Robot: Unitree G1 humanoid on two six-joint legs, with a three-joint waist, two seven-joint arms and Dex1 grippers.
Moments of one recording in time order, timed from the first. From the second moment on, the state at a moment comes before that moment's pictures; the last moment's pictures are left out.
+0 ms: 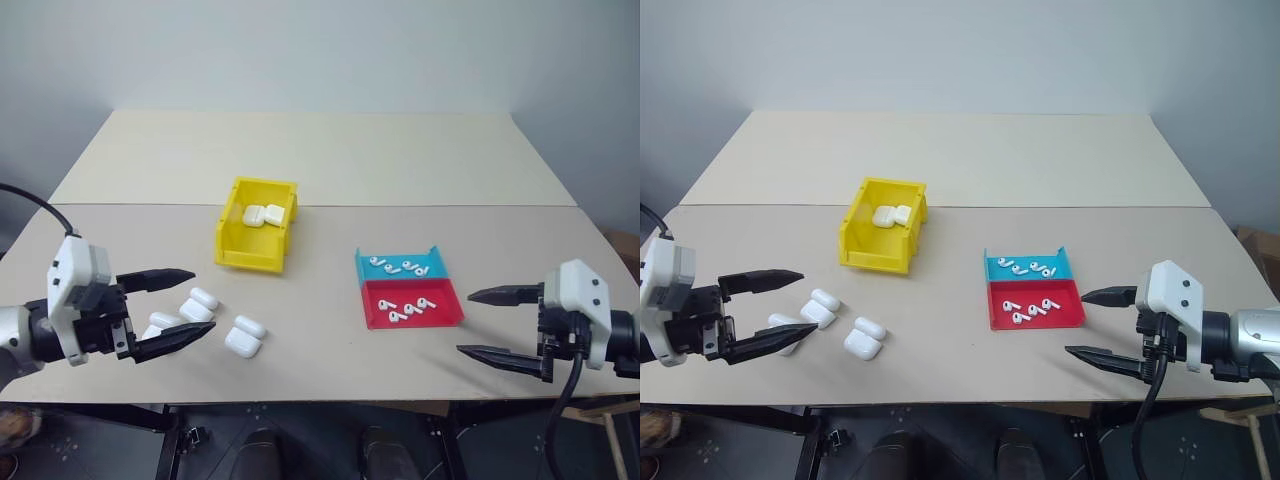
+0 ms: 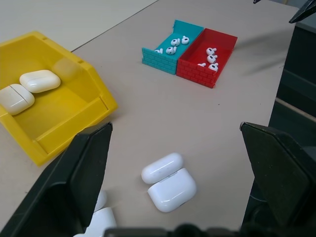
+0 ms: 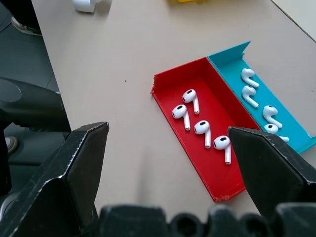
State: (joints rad) left arm 0.17 0.99 0.63 -0.55 -0.85 0.68 -1.07; right arm 0.15 -1.04 -0.46 -0.54 0.63 0.53 1.15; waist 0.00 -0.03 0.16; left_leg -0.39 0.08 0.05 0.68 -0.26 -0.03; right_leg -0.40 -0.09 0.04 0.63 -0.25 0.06
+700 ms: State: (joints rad) left arm 0.04 1.44 0.56 -0.59 -0.88 1.10 -0.97; right arm 0.13 -1.03 -0.46 -0.55 0.65 0.54 1.11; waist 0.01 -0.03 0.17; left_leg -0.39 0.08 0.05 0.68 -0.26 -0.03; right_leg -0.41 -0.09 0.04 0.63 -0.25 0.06
